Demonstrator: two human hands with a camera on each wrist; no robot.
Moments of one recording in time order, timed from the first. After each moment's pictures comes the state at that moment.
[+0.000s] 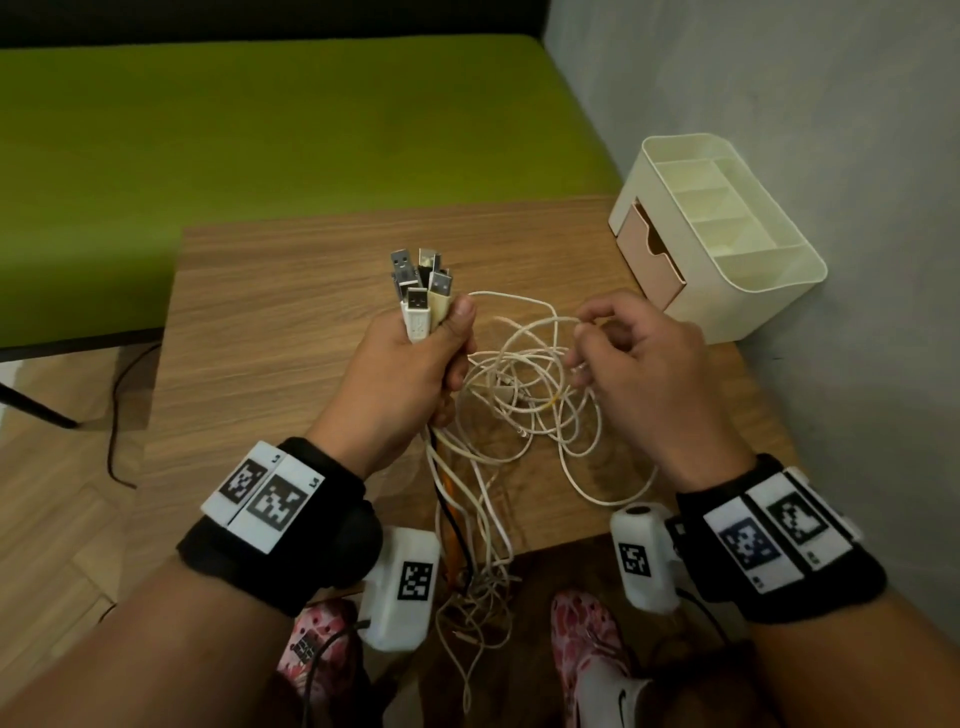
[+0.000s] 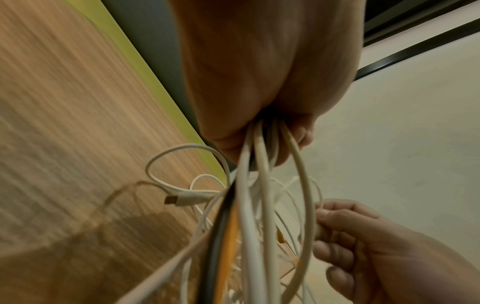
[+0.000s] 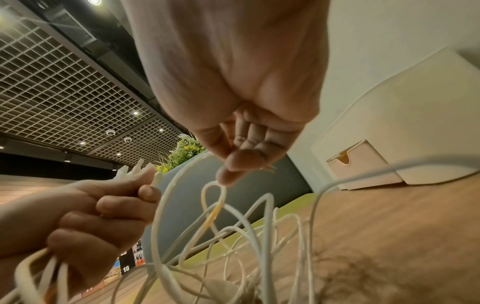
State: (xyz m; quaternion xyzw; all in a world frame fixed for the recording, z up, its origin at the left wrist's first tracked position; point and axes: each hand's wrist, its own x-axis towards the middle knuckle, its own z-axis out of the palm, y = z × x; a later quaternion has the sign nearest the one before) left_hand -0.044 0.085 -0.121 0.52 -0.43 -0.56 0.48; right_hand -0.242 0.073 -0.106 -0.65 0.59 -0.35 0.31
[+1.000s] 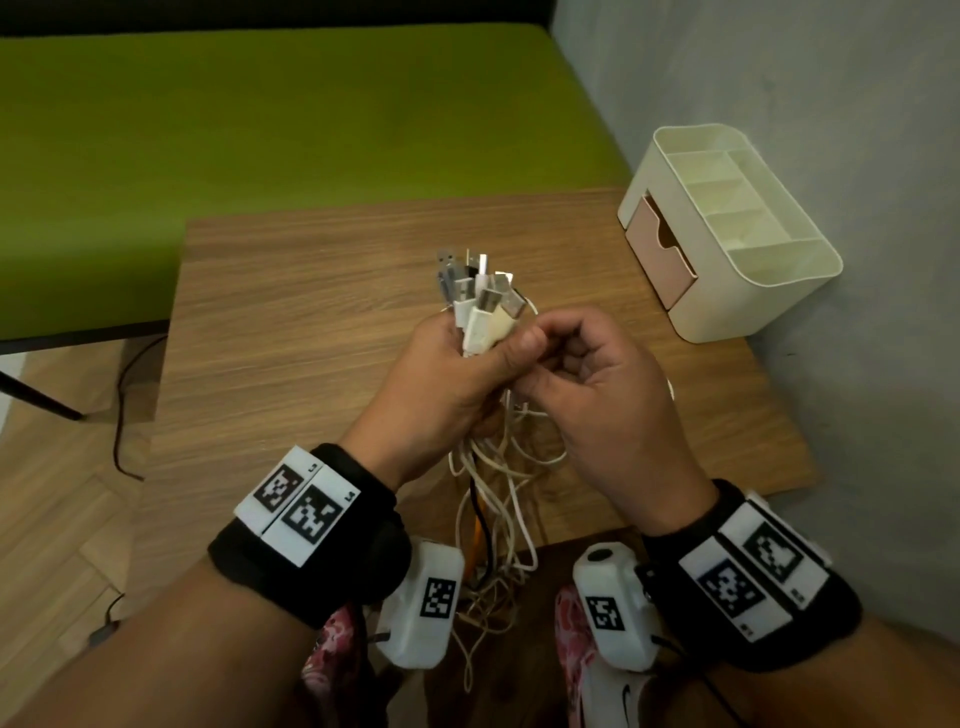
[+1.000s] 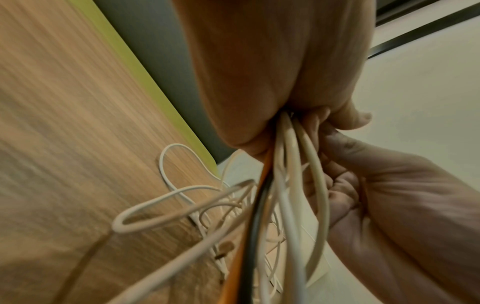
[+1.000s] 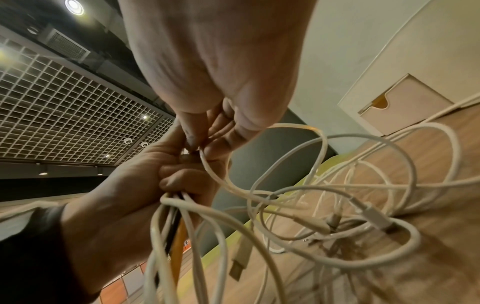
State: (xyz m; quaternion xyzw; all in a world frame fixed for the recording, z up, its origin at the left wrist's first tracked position) left_hand -0.059 0.093 -0.121 0.39 -0.47 -0.62 0.49; right_hand -0.207 0.099 -0.110 -0.64 0.45 -0.43 0.45
